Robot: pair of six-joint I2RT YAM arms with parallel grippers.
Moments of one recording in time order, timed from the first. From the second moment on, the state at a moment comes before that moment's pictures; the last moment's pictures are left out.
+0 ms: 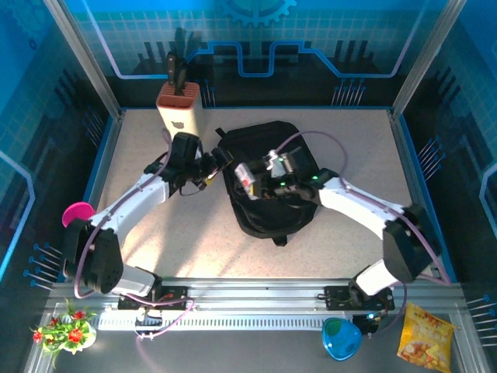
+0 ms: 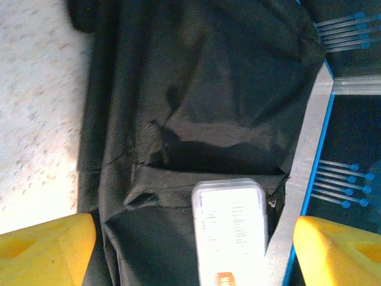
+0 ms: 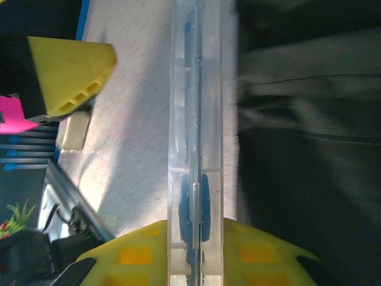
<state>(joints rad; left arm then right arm) -0.33 1.45 1.07 -0.39 0.29 -1.01 0.59 1.48 1.04 -0.36 -0.43 0.61</state>
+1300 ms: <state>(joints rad) -0.68 1.98 1.55 -0.60 0.25 -0.44 0.15 1.54 1.03 -0.59 -0.34 0.55</state>
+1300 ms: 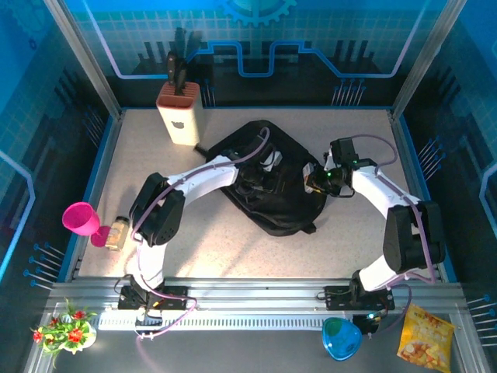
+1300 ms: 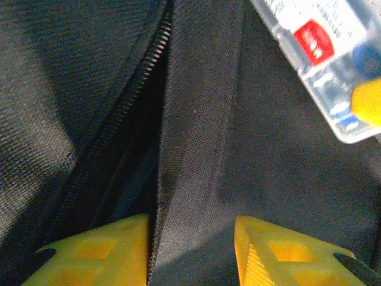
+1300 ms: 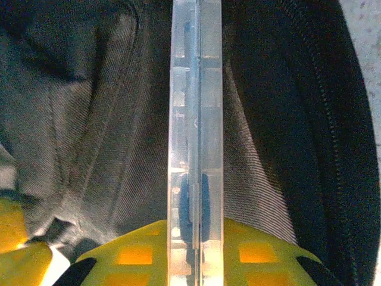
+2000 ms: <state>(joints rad) -0.53 1.72 1.43 -0.63 0.11 -0.54 0.43 1.57 1.27 -0.72 -0.49 0.59</state>
